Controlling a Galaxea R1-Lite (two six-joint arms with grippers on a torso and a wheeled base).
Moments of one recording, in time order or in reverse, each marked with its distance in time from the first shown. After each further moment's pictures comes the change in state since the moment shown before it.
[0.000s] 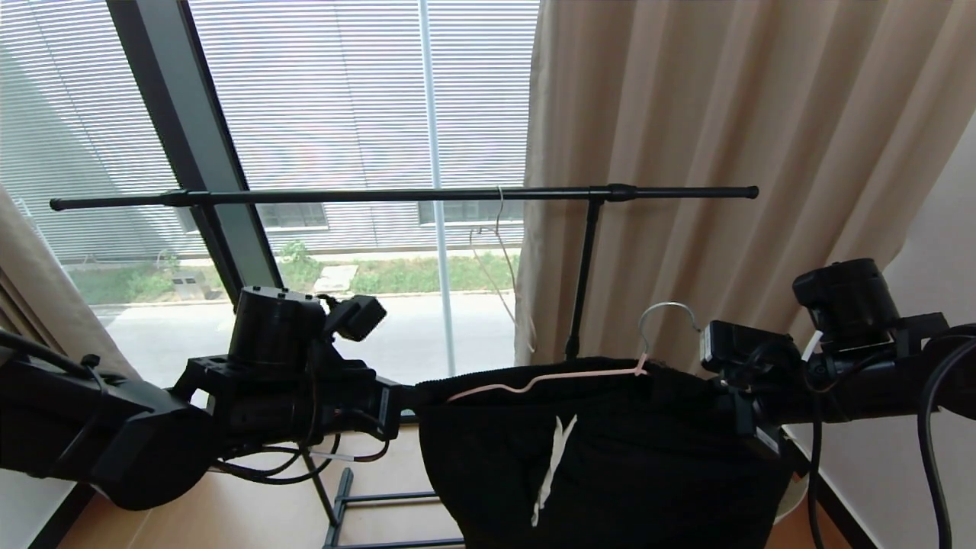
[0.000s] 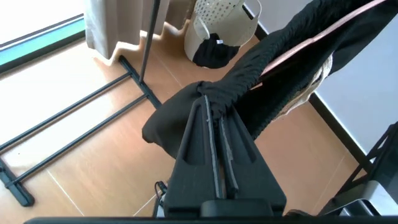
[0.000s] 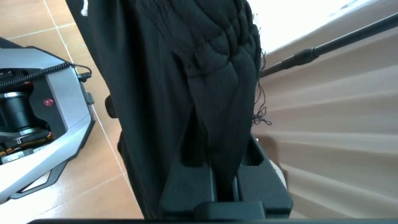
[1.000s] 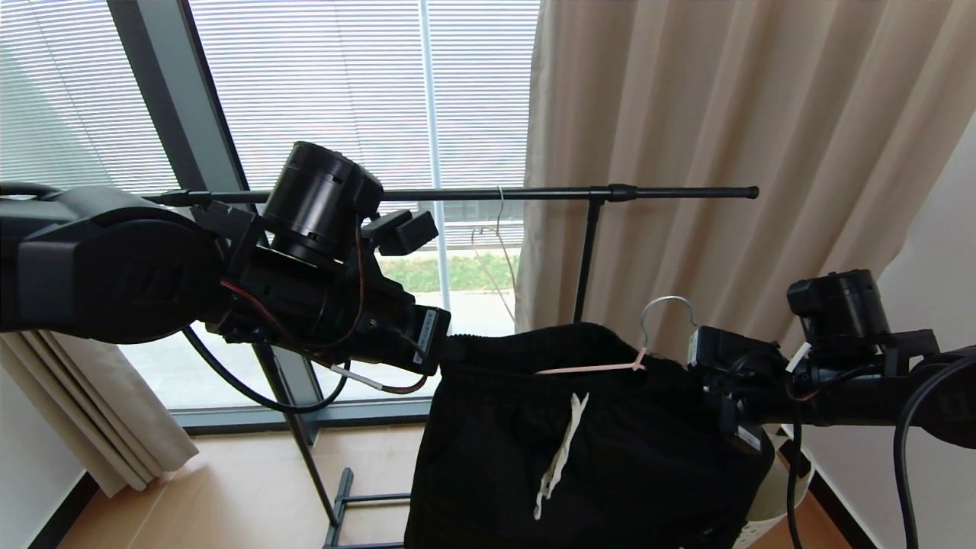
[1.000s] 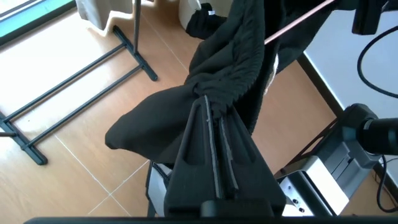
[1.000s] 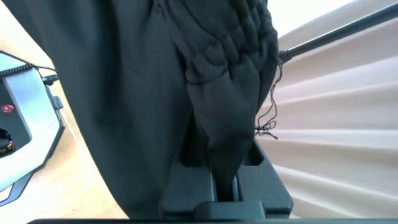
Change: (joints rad) left arm -0.167 -0.048 -0.607 0.814 0.120 -0.027; right arm 0.027 0.022 0.080 -0.206 -0.074 0.015
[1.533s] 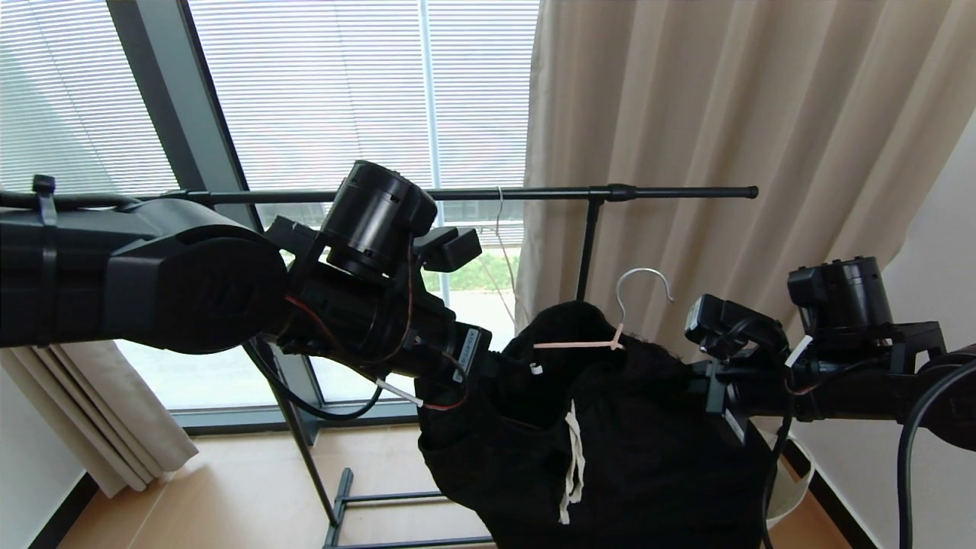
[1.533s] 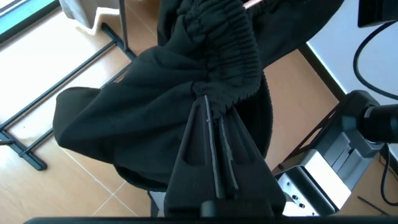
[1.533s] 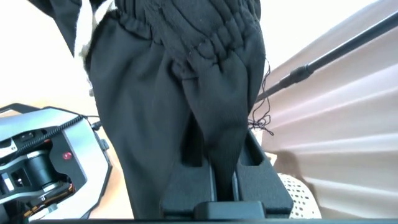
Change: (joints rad) left arm -0.071 0.068 -0.044 0.001 0.021 0.010; right arm 0.067 -0.038 -0.014 -0.031 0.064 0.293
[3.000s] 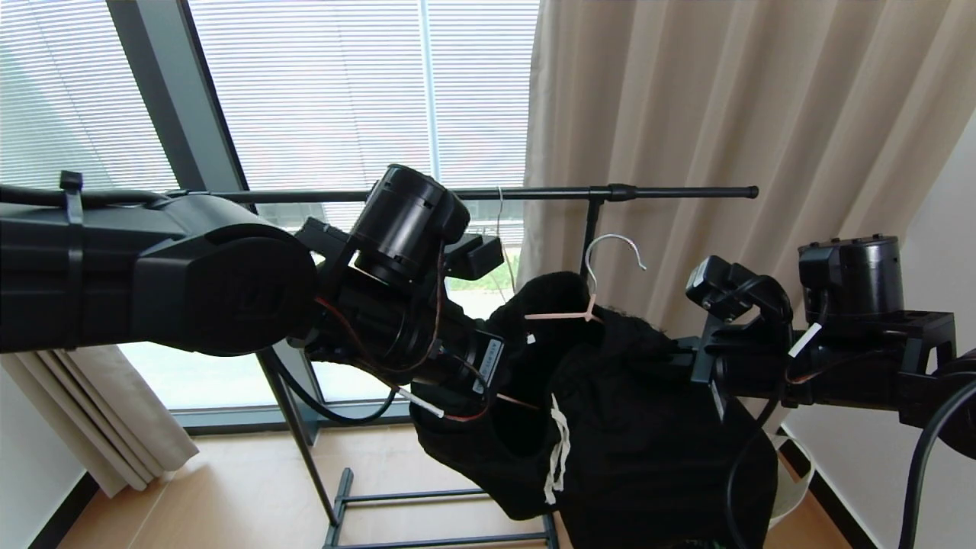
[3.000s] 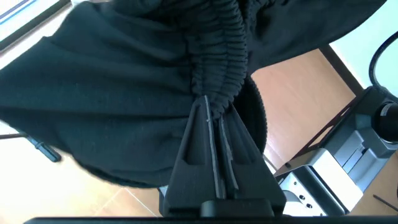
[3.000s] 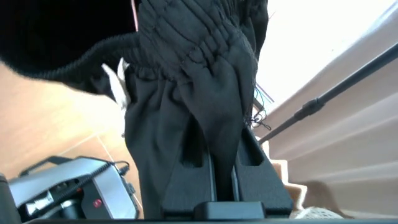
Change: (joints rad) left arm -0.063 0.027 -0.051 0.055 0.076 0.002; right arm 0.079 -0.037 -0.004 -0.143 0.025 0.270
